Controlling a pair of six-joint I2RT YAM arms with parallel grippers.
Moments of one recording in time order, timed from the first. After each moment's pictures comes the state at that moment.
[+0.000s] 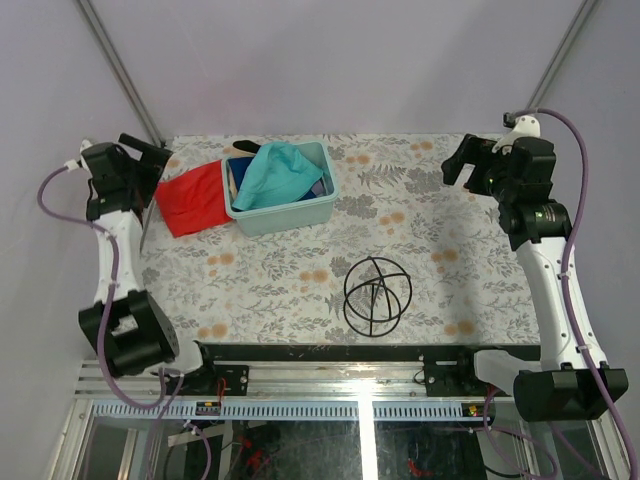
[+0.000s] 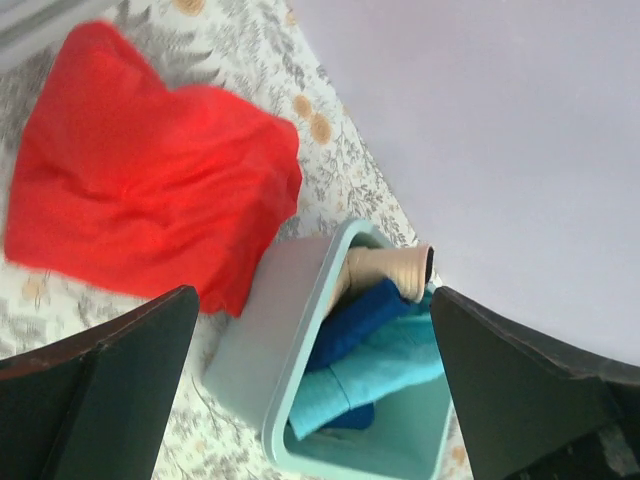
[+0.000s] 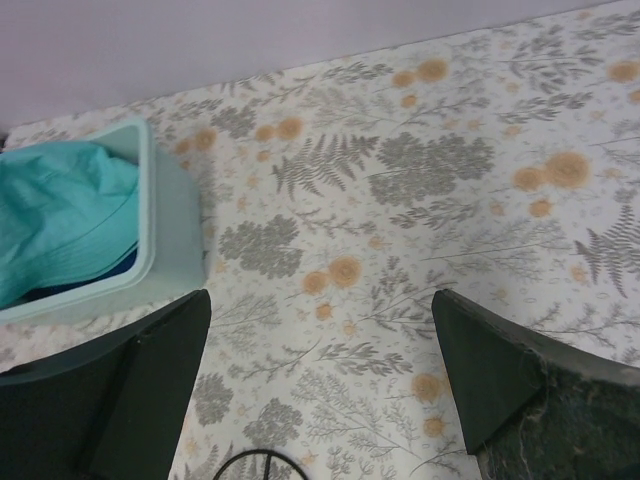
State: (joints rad) left arm 0.41 1.45 1.29 -0.30 0.22 -0.83; right arm 0.03 1.15 1.29 -0.51 -0.08 0.27
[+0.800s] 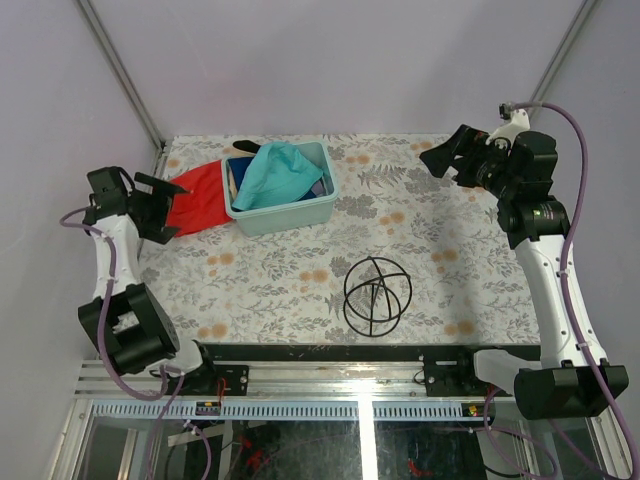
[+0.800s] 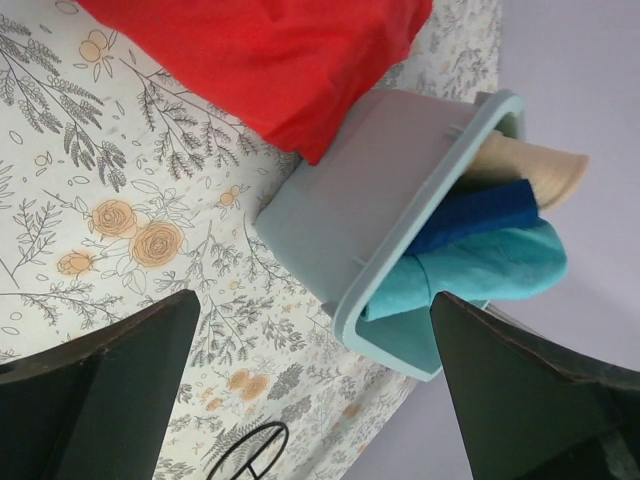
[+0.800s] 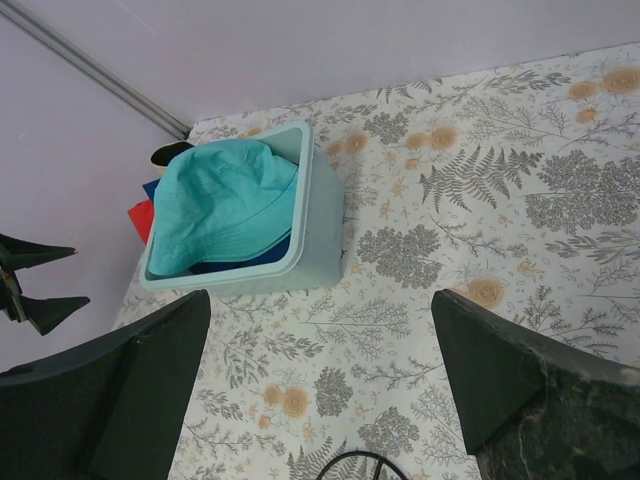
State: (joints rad) left arm 0.47 1.42 1.18 -0.65 0.42 -0.92; right arm 0.05 1.16 1.31 -0.39 -0.39 0.45
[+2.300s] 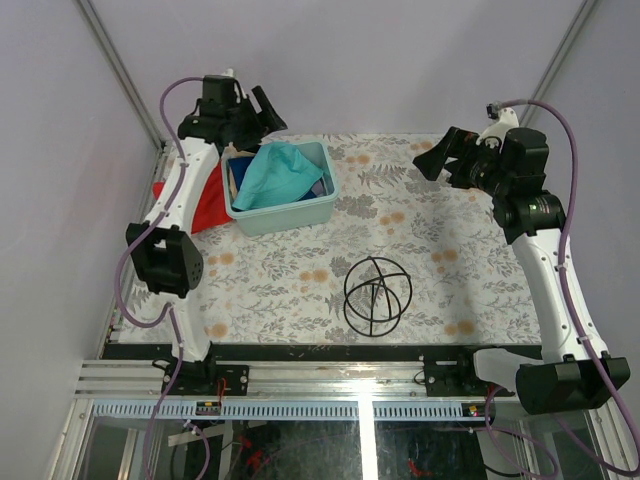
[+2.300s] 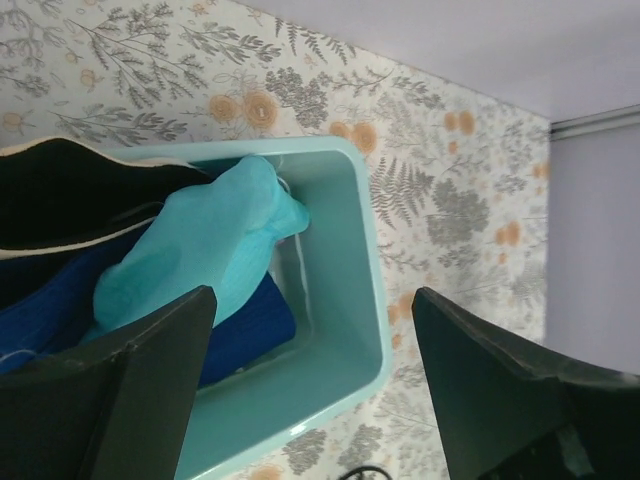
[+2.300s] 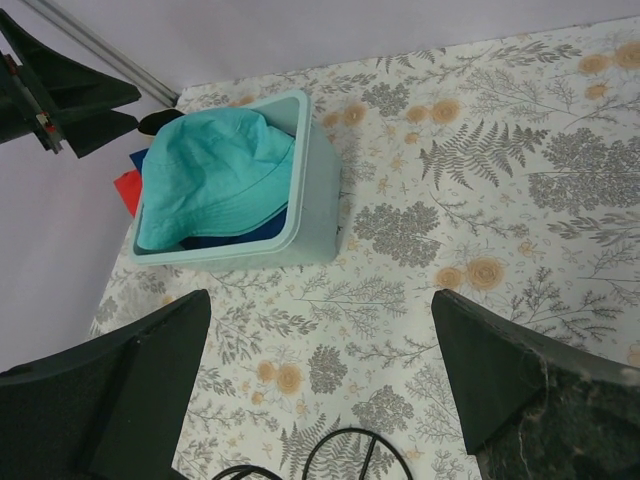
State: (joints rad) left arm -0.10 1.94 2.02 -0.63 0.25 -0.63; right arm 0.09 1.20 1.35 -0.46 -0.38 0.41
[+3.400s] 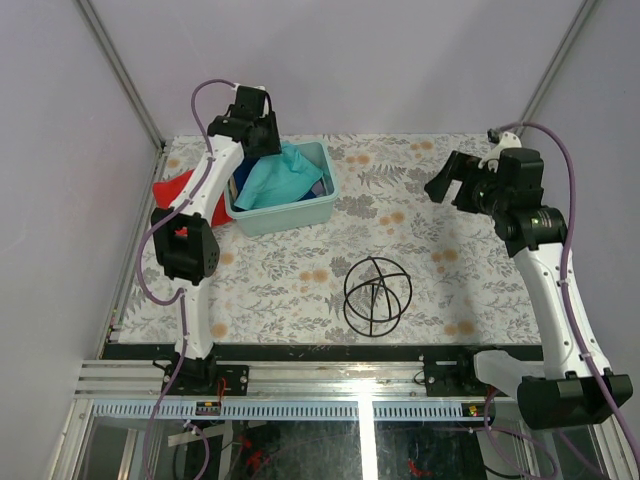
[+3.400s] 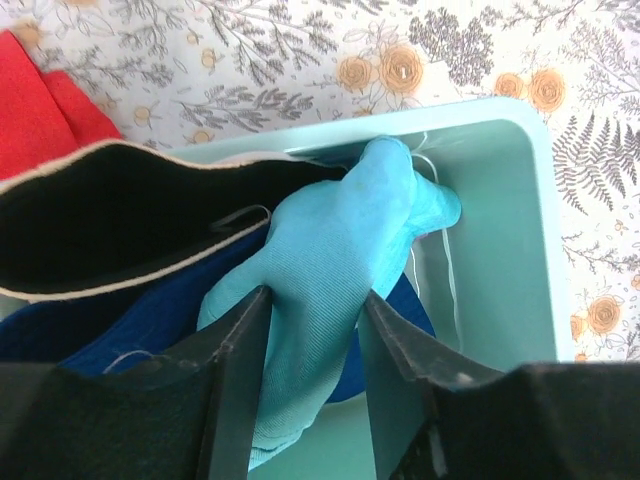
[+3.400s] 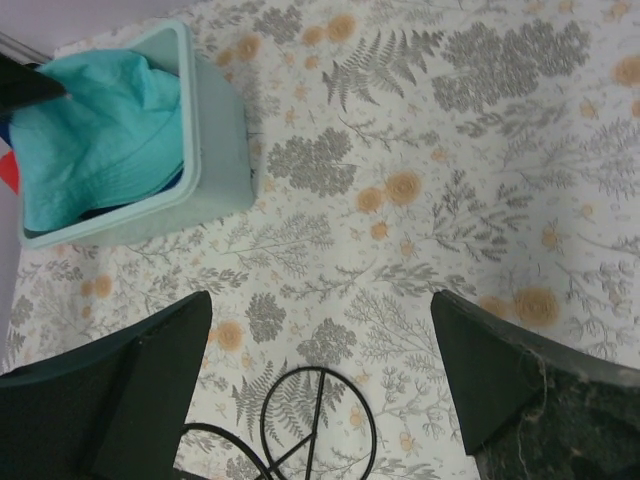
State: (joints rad) left arm -0.21 2.11 2.12 -0.78 -0.03 -0.34; right arm 0.09 1.14 1.31 -0.63 -0.21 0.36
